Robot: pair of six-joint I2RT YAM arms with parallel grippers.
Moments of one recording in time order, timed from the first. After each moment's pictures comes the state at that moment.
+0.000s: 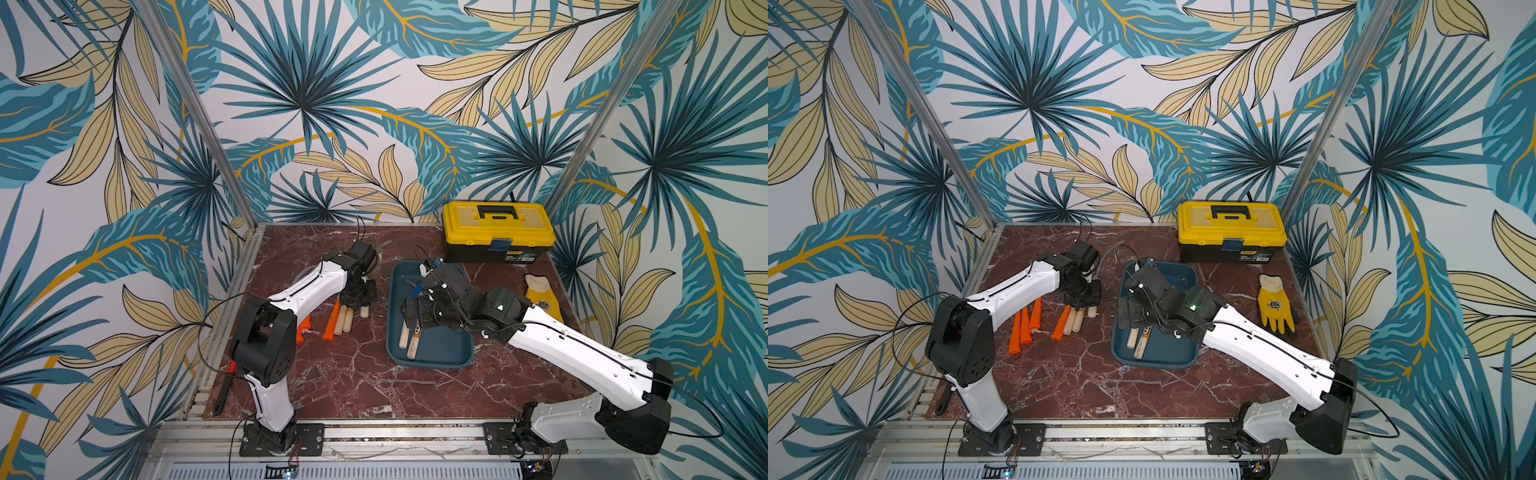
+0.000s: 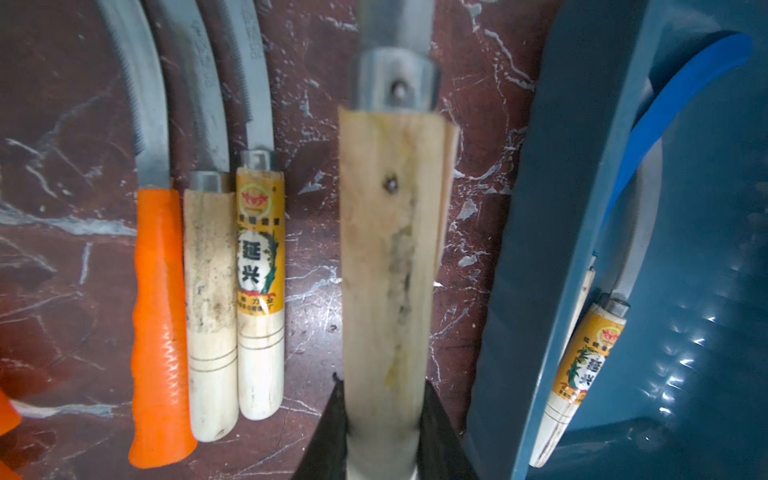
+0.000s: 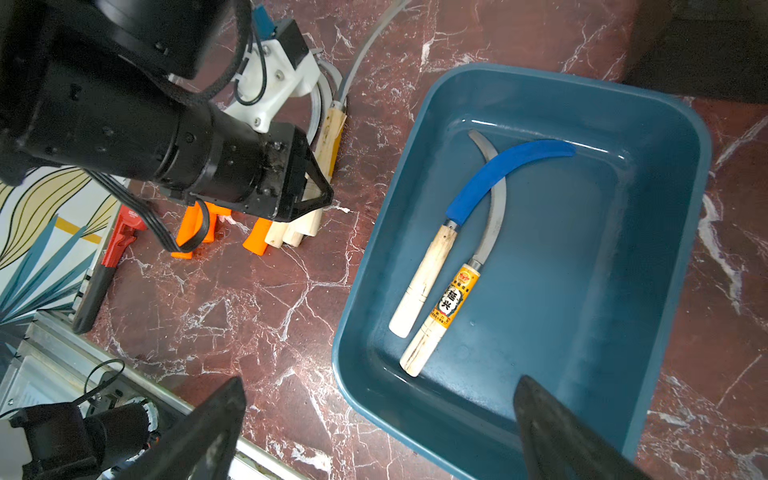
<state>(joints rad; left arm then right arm) -0.47 1.80 1.43 -0.93 0.11 -0.55 0.92 1.35 1.38 -0.89 0.25 0.63</state>
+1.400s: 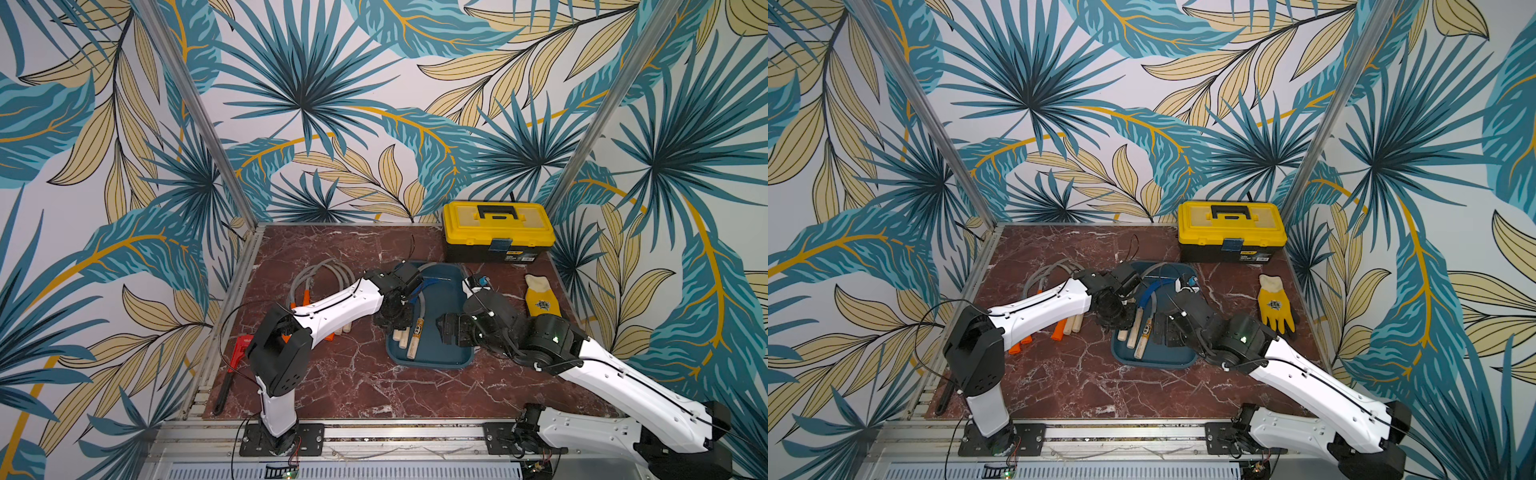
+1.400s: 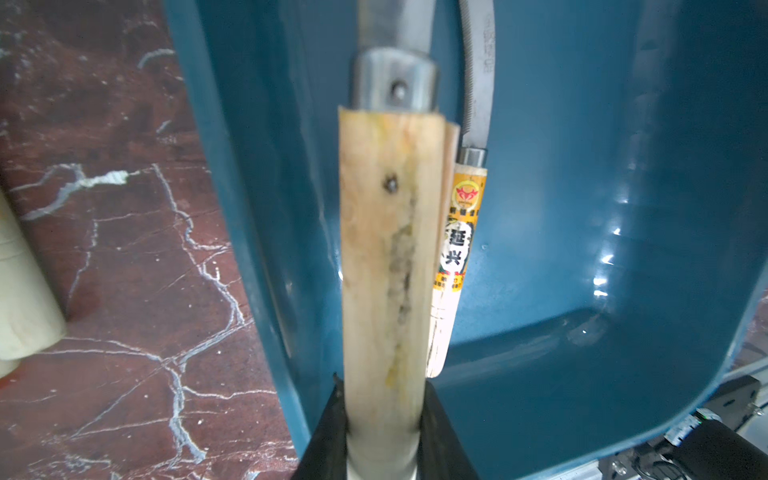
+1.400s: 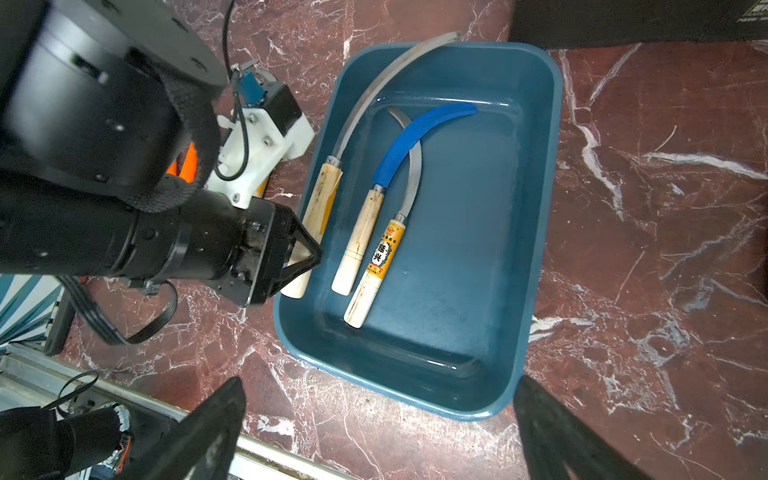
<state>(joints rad) -0.79 1.84 1.49 -0.97 0.09 -0.68 0.92 1.04 1.17 -1.01 0.35 0.75</state>
